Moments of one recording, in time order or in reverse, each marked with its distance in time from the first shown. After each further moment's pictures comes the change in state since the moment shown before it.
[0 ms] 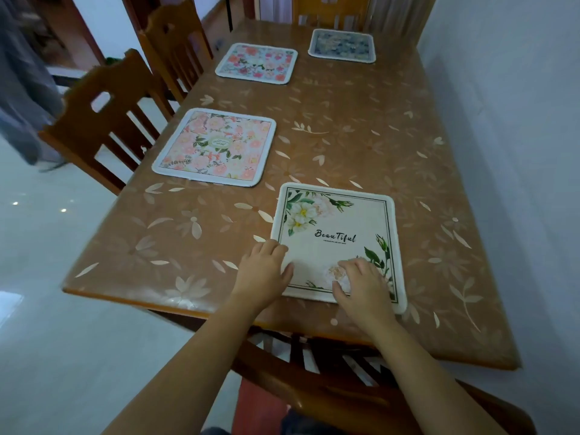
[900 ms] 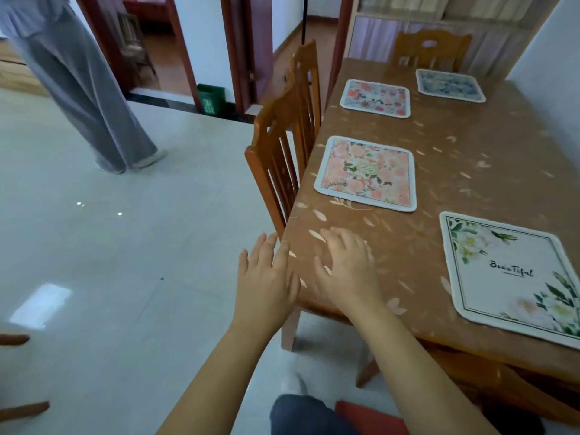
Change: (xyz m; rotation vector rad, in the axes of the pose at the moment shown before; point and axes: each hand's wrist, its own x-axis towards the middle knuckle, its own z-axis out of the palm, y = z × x) left_hand -0.144 -0.295 -0.211 0.090 0.267 -0.148; right_hand 0.032 -0.435 0.101 0.019 0.137 -0.203
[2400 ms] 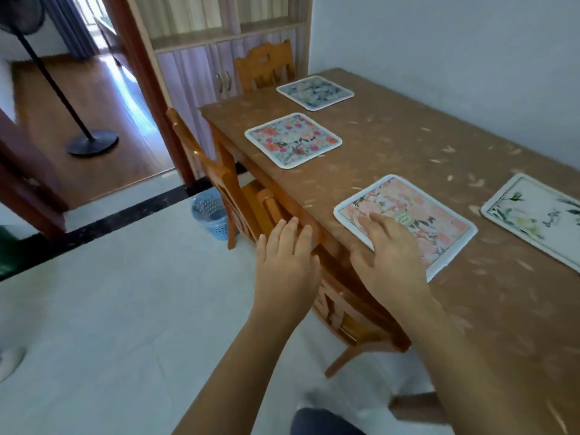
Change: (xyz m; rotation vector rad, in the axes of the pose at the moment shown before) left_hand 0.556 -0.256 0.037 -0.331 -0.263 0.811; right_hand 0.468 -0.149 0.095 -0.227 0.426 0.928
